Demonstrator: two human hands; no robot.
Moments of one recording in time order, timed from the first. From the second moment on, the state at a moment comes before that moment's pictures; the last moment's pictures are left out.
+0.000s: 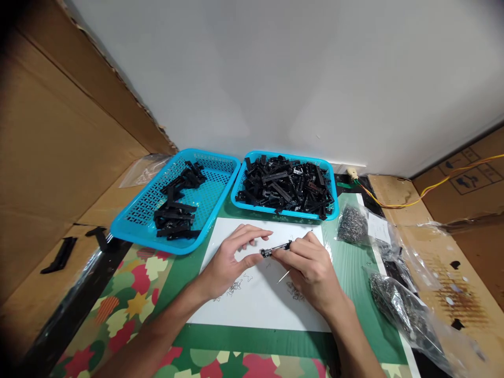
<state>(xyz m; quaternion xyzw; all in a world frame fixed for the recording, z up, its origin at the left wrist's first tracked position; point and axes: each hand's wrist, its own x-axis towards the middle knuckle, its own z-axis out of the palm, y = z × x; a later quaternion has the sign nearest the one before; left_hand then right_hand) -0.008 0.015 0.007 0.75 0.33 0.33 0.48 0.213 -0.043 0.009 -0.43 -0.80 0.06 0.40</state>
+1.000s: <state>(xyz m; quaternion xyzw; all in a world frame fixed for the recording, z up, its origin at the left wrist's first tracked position) -0.009 0.013 -0.016 0.90 0.31 0.28 0.15 0.172 -0.034 0.002 -0.61 -0.53 0.33 0.48</state>
